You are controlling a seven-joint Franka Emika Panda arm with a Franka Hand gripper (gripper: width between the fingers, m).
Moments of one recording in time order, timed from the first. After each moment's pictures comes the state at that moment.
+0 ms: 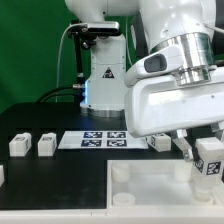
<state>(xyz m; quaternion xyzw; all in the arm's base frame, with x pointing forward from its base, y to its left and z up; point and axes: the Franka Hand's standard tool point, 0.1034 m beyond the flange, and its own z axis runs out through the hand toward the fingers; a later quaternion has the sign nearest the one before) 0.619 0.116 0.087 -0.96 -0.13 -0.24 0.06</state>
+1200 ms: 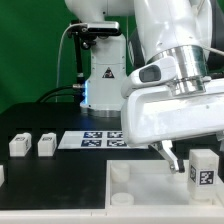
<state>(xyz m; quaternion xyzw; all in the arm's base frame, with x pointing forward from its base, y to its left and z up) 0.619 0.111 0.075 -0.95 -0.12 -0.27 0.05</state>
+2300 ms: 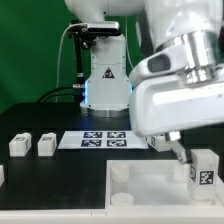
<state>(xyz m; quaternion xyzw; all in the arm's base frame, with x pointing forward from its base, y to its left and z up) 0.632 0.123 0.097 -0.97 -0.09 -0.20 0.06</state>
